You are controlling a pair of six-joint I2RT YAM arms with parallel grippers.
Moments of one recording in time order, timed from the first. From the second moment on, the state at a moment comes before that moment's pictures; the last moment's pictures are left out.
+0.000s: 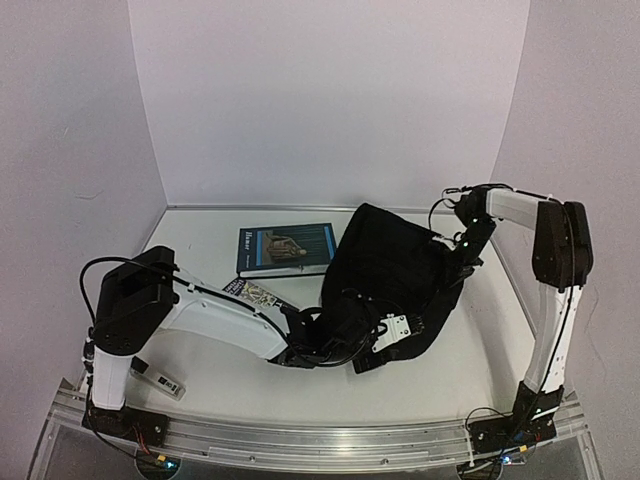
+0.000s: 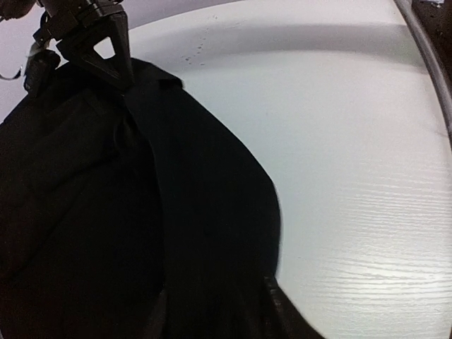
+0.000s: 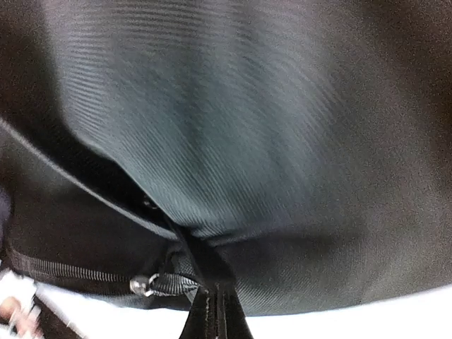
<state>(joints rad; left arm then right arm) -1.31 2.10 1.36 0.17 -0.17 0.28 0.13 2.11 1.67 -1.25 -0.31 -0.42</state>
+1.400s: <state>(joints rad) -1.09 2.04 1.33 0.18 0.02 0.36 0.29 1.80 1.24 -1.09 -0.36 -0.47</state>
